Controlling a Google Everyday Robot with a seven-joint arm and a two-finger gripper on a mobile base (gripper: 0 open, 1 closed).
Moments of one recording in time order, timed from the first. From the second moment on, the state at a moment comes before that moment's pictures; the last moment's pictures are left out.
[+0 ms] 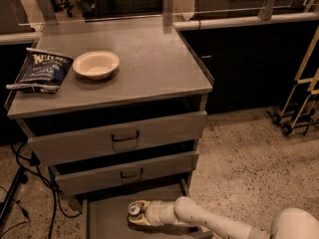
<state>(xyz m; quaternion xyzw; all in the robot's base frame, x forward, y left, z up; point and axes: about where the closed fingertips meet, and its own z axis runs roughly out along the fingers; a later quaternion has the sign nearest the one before) 0.506 0.092 0.260 -0.57 0.64 0.29 0.42</state>
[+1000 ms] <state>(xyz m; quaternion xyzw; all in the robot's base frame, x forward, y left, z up) 0.519 0.066 0.357 -0.59 0.62 0.25 0.45</state>
